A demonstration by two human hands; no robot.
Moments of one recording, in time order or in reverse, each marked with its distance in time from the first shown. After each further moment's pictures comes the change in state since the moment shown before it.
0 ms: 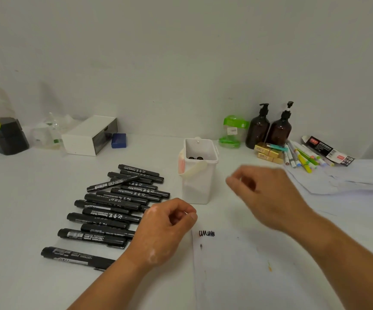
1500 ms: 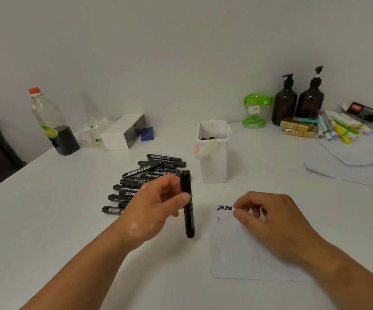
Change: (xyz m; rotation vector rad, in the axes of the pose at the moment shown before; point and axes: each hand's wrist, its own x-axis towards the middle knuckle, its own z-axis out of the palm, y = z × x) left_hand -0.035 0.030 -0.044 -0.001 -0.101 -0.092; right_hand -0.081 0.022 0.053 0.378 -0.084 -0.026
